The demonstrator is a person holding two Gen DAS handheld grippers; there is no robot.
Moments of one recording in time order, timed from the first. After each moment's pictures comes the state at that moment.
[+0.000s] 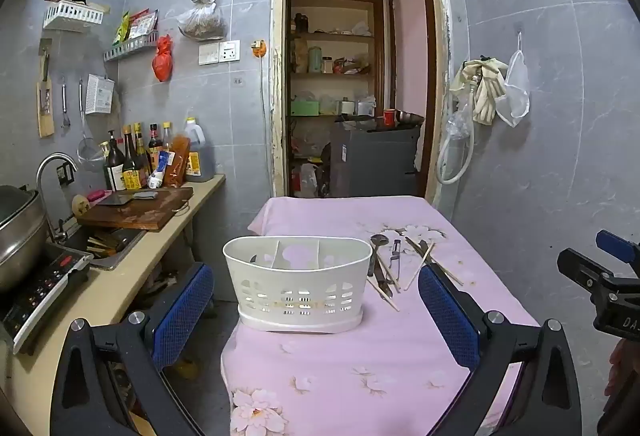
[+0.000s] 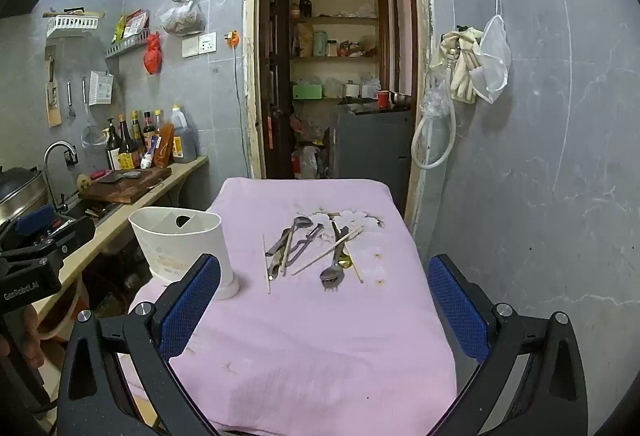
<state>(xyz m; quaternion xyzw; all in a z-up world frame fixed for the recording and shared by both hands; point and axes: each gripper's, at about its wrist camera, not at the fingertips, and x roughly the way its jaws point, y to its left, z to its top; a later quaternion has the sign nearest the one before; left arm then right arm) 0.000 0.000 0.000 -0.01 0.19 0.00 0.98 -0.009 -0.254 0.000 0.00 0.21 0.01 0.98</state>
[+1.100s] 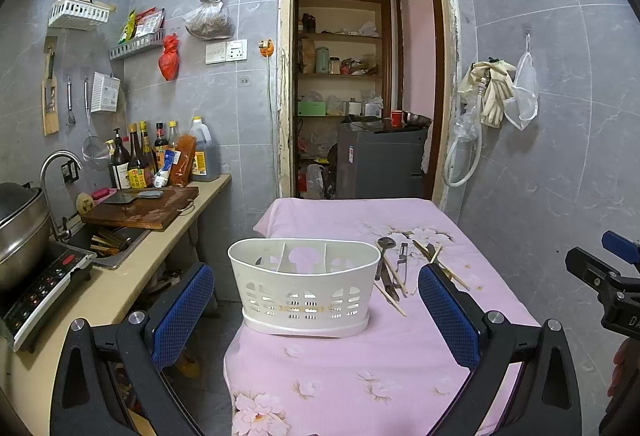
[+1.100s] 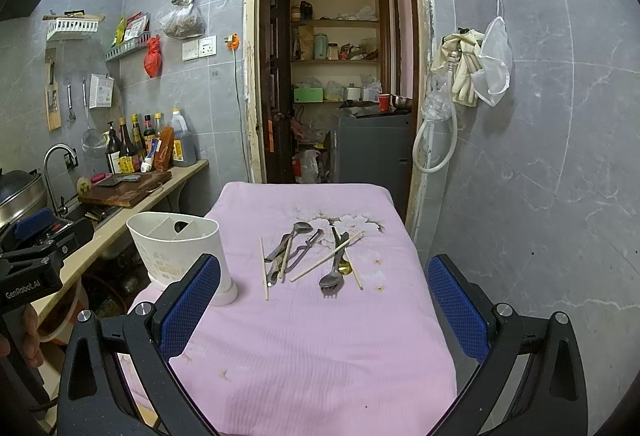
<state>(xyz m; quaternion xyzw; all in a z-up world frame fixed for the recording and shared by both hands) 0.003 0.009 0.001 -0.01 0.19 0.01 0.98 -0.008 -0.257 0.000 0.01 0.20 0.01 0.98</state>
